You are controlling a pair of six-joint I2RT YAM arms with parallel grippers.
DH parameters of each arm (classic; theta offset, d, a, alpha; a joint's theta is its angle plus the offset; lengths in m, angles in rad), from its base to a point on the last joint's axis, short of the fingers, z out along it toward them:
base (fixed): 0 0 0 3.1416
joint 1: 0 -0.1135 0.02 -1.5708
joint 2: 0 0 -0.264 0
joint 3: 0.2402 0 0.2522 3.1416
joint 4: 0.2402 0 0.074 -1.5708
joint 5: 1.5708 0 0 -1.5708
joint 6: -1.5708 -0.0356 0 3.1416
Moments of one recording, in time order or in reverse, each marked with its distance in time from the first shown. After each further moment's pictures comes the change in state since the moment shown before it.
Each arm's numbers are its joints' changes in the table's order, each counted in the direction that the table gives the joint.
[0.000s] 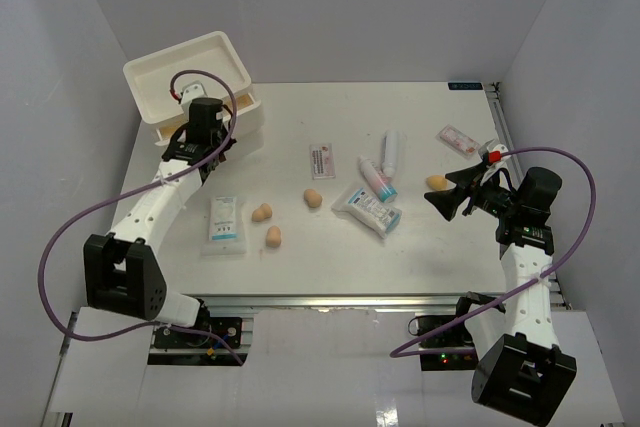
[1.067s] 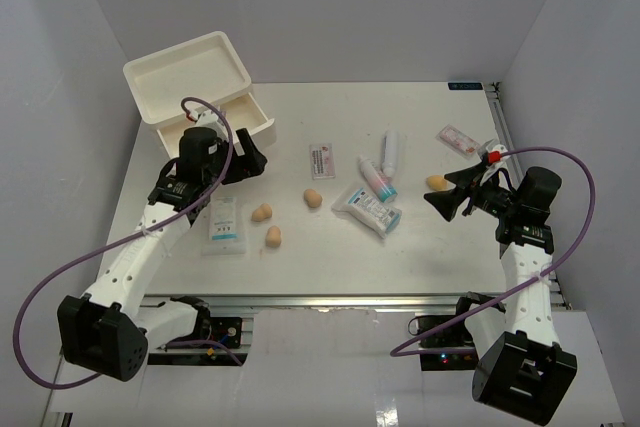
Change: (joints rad) left arm 0.079 0.333 -0.235 0.021 0.435 -0.040; right arm 0.000 -0.010 0.000 0.001 -0.015 0.013
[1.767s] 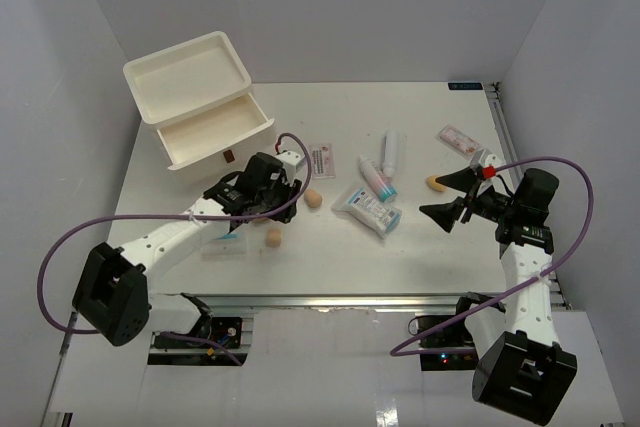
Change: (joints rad) left arm 0.339 -0.199 -0.065 0.051 -0.034 -0.316; right arm 0.000 -0.001 -0.002 0.074 -0.185 0.226
